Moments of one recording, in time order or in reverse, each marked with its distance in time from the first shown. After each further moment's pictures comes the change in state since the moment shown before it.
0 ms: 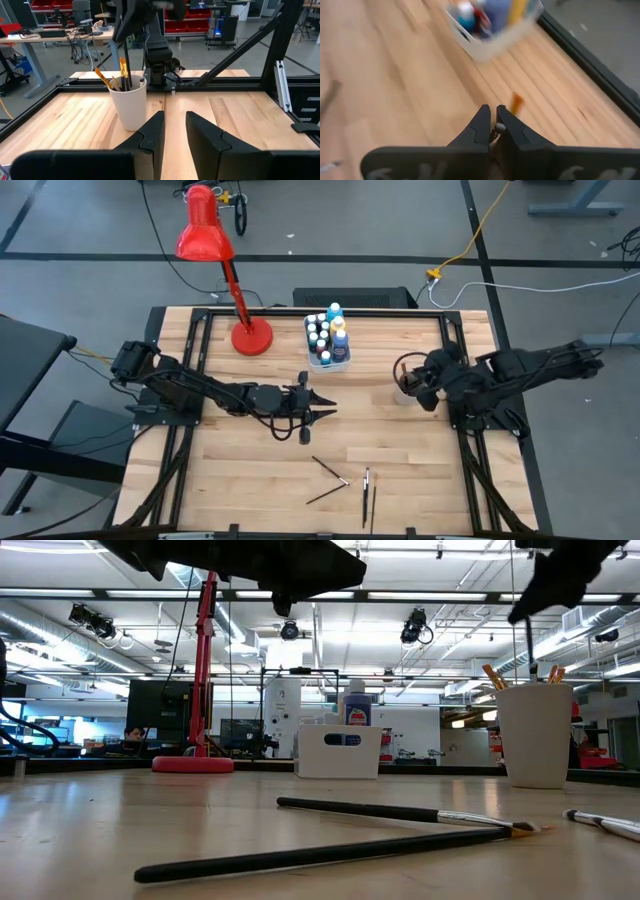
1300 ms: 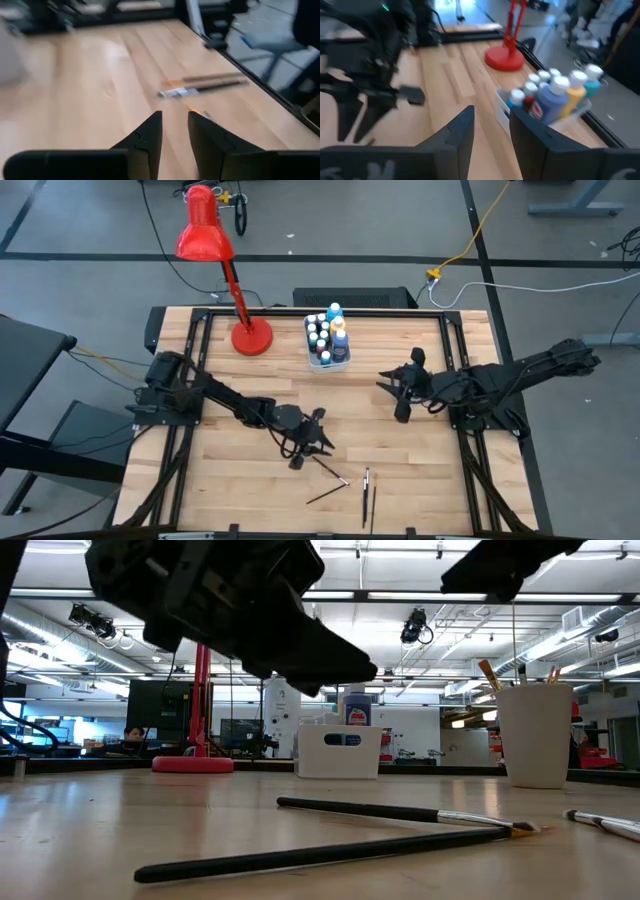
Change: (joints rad) left arm -0.022 0.273 0.000 0.050 0.429 0.017; right arm 0.032 0.102 -0.197 0.768 0.027 -0.391
